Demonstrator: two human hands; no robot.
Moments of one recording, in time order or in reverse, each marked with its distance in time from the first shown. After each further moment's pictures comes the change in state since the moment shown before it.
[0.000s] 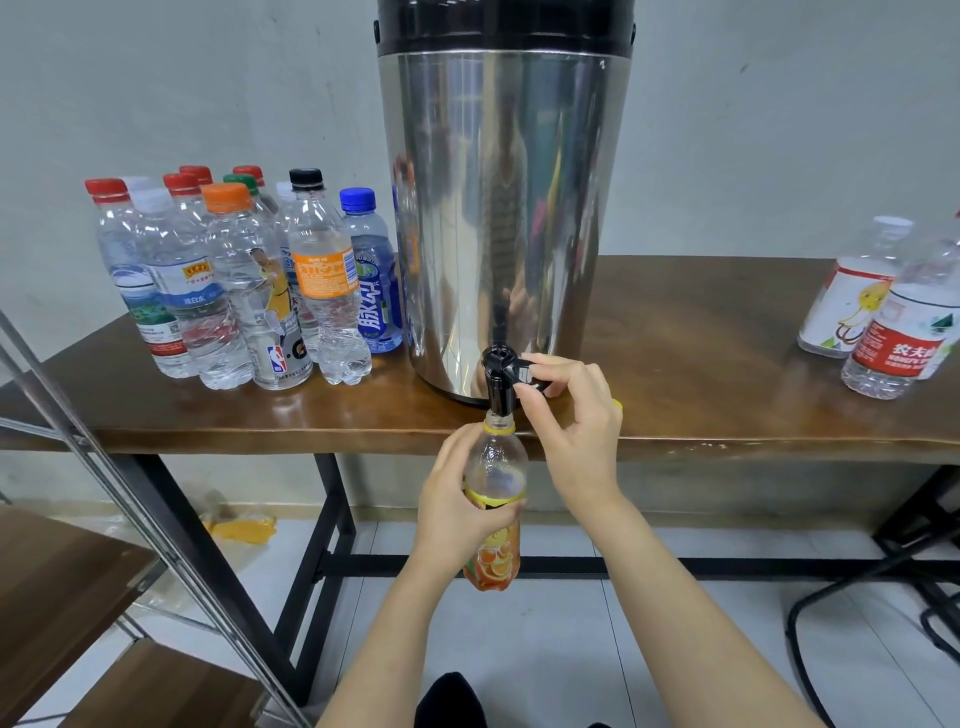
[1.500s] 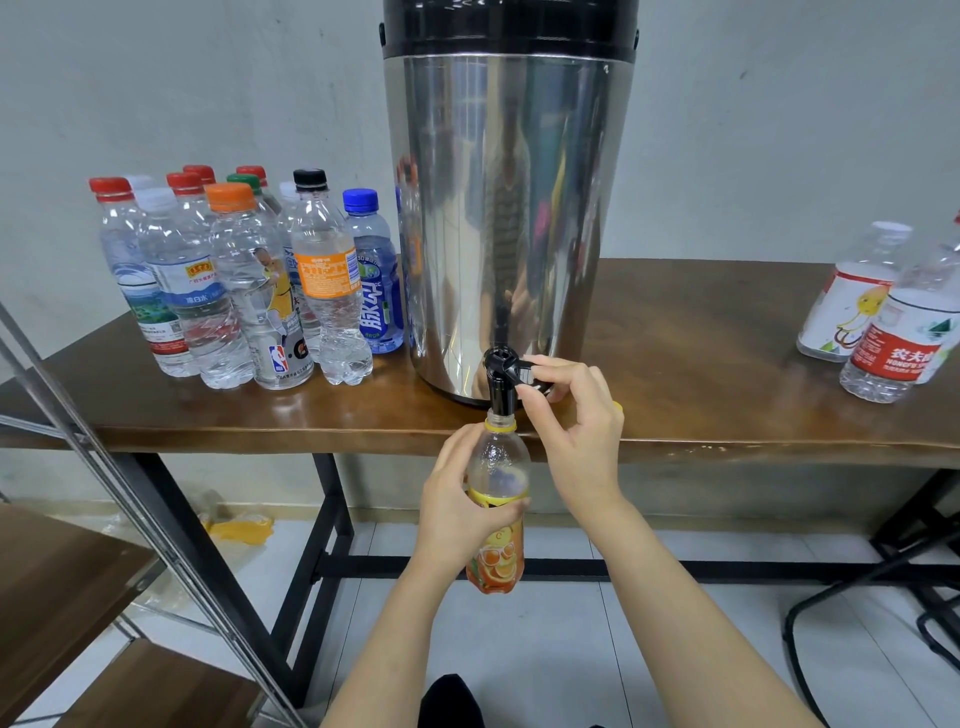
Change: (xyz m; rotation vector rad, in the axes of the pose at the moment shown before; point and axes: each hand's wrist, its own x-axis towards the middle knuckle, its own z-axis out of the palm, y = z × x) left_hand 0.000 0.003 0.001 -0.028 0.024 0.010; right_hand 0.000 0.001 0.001 0.004 0.010 0.010
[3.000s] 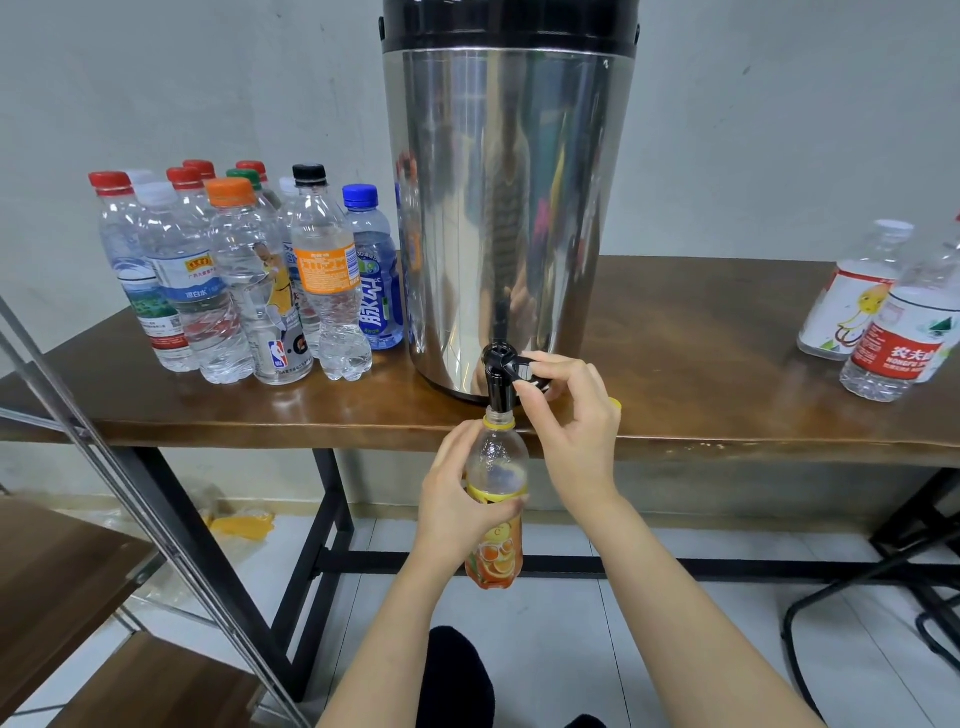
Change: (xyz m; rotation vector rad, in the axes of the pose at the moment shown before) left_hand 0.000 0.000 0.001 0.013 -0.006 -0.030; right_hand 0.000 -0.001 0.000 0.022 -0.016 0.008
